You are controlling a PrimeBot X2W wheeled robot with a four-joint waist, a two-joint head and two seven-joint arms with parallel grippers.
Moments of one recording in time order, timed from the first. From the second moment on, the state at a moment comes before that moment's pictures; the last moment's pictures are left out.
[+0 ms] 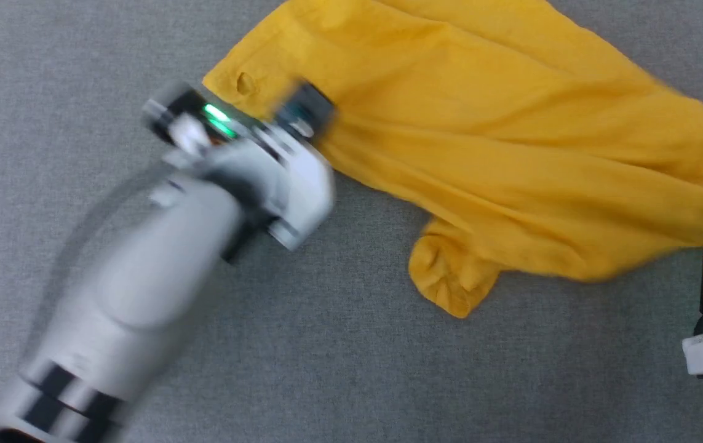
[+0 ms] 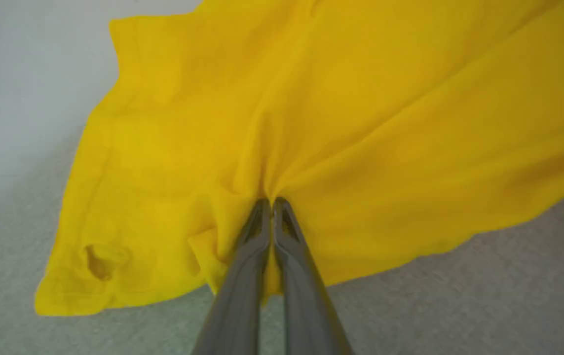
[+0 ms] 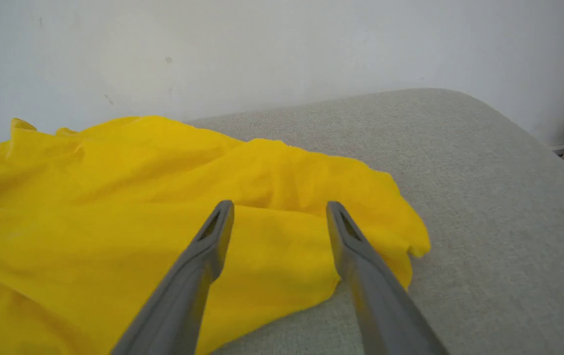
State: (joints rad) left arm -0.82 0.30 -0.63 0.27 -0.23 -0.12 0.45; right arm 0.00 -0.05 -0.29 -0.24 0.28 0.13 0.03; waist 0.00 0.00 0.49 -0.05
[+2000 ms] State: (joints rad) left arm -0.52 0.24 -0.65 0.17 -0.37 0.13 0.27; right arm 0.00 -0.05 -0.30 -0.24 0.28 0.13 0.08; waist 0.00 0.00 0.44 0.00
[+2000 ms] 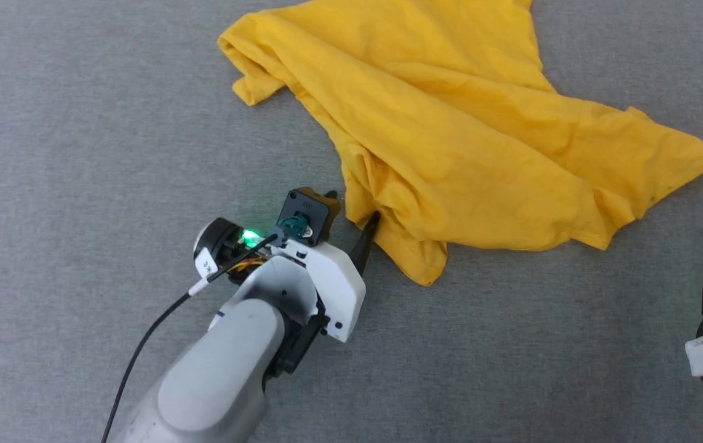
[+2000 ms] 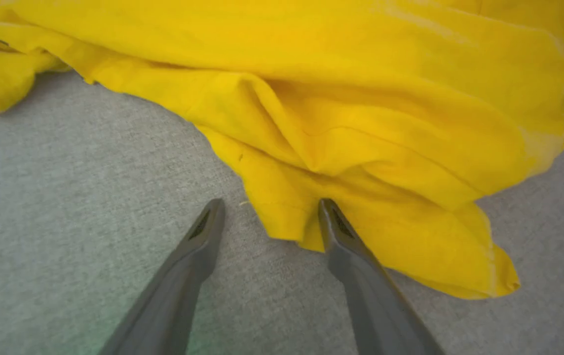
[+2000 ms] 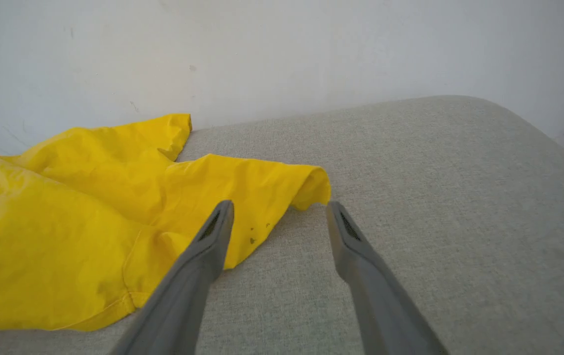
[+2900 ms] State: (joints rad) left arm 0.09 0.47 -0.22 -0.31 -0.69 0.36 0.24; right arm 0.05 -0.05 -0.30 -0.18 0.30 0.13 0.06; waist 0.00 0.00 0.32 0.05
